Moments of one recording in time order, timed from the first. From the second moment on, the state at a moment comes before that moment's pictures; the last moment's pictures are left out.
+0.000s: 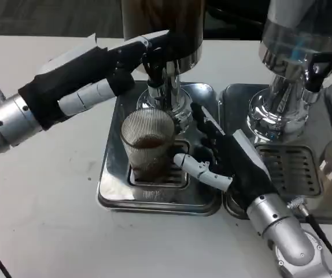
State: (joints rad) left arm -0.63 0.50 0.01 0.74 -0.27 -0.69 -0.98; right arm -0.19 -0.07 0.20 0.35 -0.19 -0.18 0.08
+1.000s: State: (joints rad) left arm -0.64 0.46 0.11 0.74 -0.32 -0.55 -1.07; right arm -0.19 -0.07 0.19 0.35 -0.19 -0.19 0.08
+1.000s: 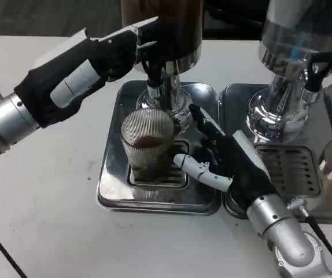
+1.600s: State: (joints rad) left arm -0.64 0.46 0.15 0.61 -0.39 -0.49 -1.07; right arm -0.19 -0.06 0.19 0.35 -0.19 -0.19 0.08
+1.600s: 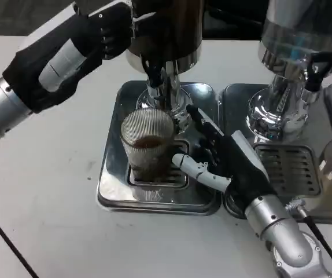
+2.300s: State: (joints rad) left arm -0.46 0.47 0.25 0.27 -0.49 -0.43 -1.06; right arm -0.18 -0.06 0.18 0.35 -0.19 -0.19 0.08
